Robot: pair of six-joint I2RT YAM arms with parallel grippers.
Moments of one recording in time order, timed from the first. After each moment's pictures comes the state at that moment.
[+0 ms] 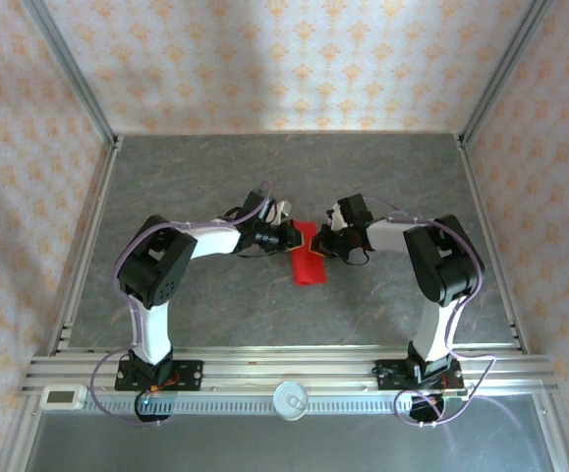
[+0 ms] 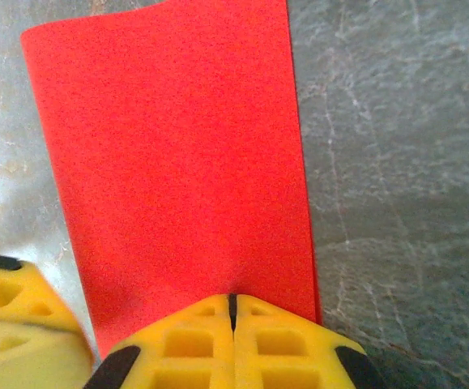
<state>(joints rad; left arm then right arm) -0.51 1.94 1.08 0.04 0.58 -0.81 0.39 1.87 0.94 -0.12 -0.58 0.65</state>
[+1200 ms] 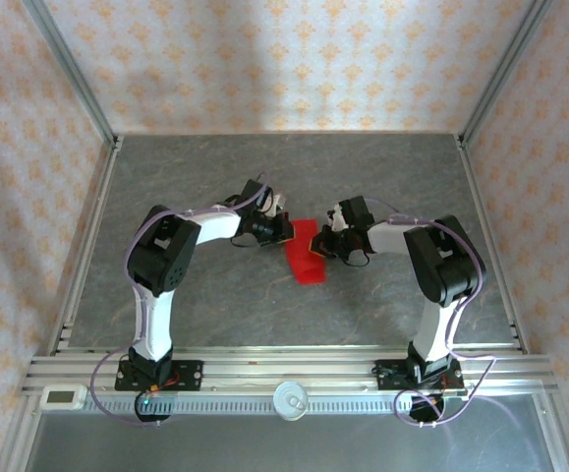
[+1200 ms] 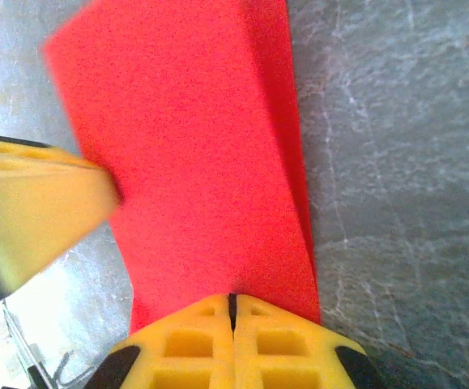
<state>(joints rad) -0.43 2.05 1.24 -0.16 0.56 -0.67 0.39 1.86 0.91 -0.07 -0.58 0.67</state>
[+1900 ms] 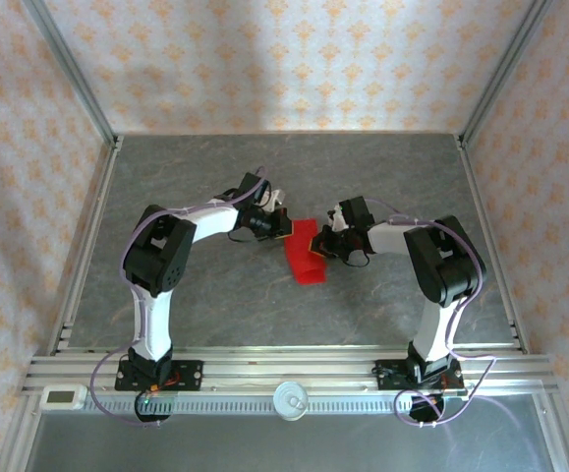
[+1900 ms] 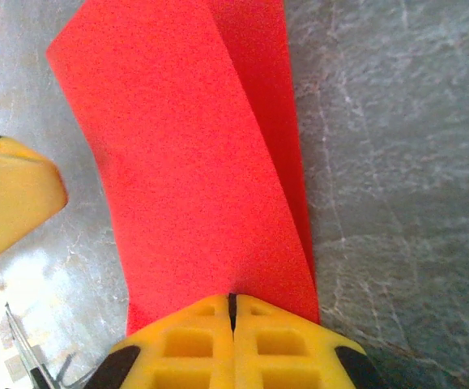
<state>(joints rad) -0.42 2.02 1.29 -0.25 0.59 -0.61 0.39 1.86 0.91 -0.06 -0.58 0.68</state>
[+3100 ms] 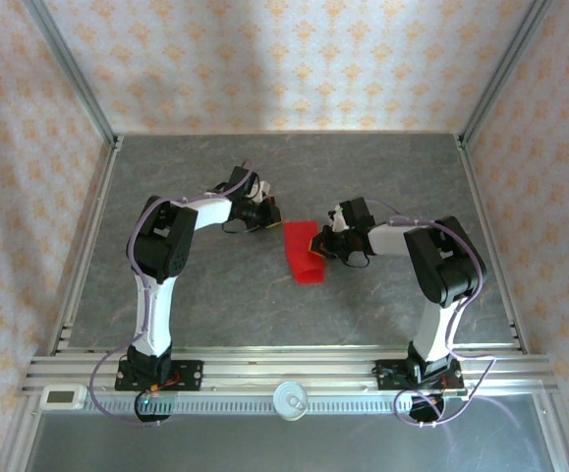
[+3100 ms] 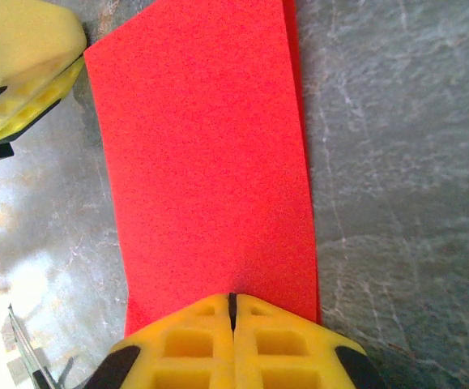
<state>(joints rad) -0.32 2.15 1.37 -0.19 0.55 -0.68 0.39 1.85 0.89 -0.03 -0.58 0.69</state>
